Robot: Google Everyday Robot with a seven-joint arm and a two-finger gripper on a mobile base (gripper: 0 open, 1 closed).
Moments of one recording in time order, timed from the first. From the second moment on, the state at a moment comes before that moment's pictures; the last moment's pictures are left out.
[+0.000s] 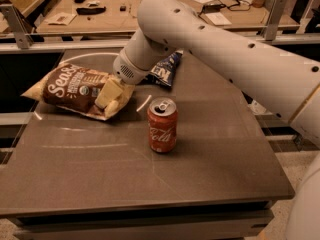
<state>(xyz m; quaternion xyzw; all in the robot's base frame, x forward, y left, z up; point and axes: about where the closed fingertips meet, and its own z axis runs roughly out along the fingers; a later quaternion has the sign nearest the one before) 0.610 0.123 0.852 -0.55 0.77 0.21 0.26</state>
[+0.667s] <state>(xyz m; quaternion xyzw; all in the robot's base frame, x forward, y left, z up) 0.608 0.111 0.893 -0.55 0.76 0.20 0.29</state>
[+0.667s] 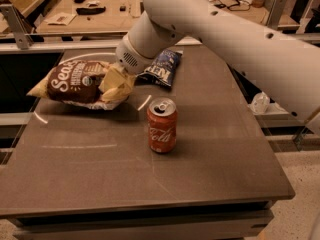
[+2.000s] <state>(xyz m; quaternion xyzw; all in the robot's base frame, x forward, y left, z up) 0.580 0.005 0.947 -0.48 0.81 0.14 0.31</state>
